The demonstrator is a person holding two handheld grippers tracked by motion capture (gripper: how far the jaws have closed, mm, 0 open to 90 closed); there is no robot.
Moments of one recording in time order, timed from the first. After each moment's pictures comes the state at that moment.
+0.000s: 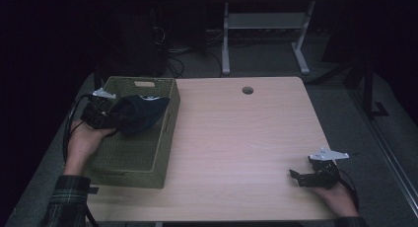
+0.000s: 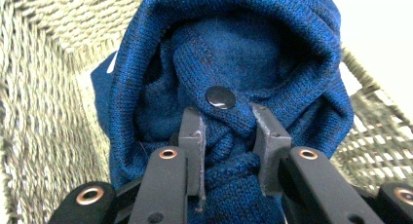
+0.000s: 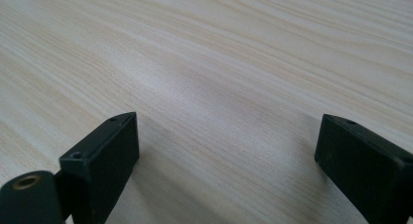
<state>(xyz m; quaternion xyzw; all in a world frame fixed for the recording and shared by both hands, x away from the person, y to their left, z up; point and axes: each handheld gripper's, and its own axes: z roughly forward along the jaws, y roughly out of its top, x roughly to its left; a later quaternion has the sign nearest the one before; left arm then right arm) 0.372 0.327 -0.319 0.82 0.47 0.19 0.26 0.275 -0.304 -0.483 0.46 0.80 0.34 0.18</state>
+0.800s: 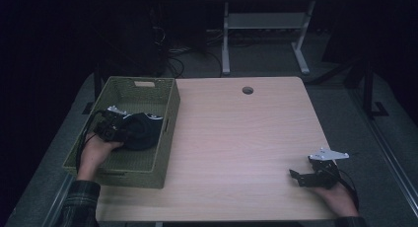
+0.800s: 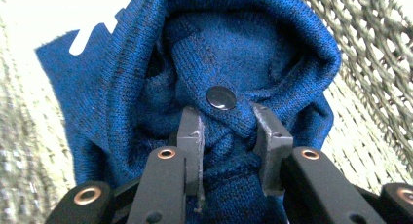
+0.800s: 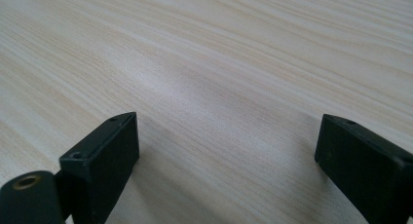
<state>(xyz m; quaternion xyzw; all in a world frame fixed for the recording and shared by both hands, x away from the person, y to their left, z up) 0.382 0.328 -0.388 0.84 0.48 0.13 0.22 0.275 -0.304 -0.483 0.46 0.80 0.34 0.18</state>
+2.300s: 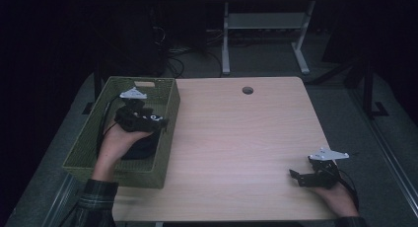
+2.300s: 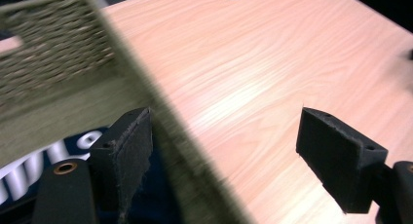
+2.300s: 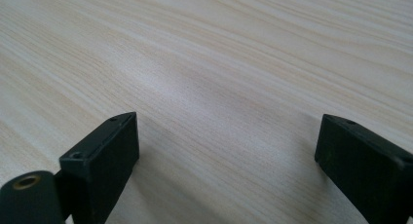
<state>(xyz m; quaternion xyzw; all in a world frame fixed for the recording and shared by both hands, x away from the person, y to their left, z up) 0.361 0.231 -0.312 0.82 0.40 0.13 0.39 0.275 -0.304 -0.483 0.46 0.80 0.34 0.18</state>
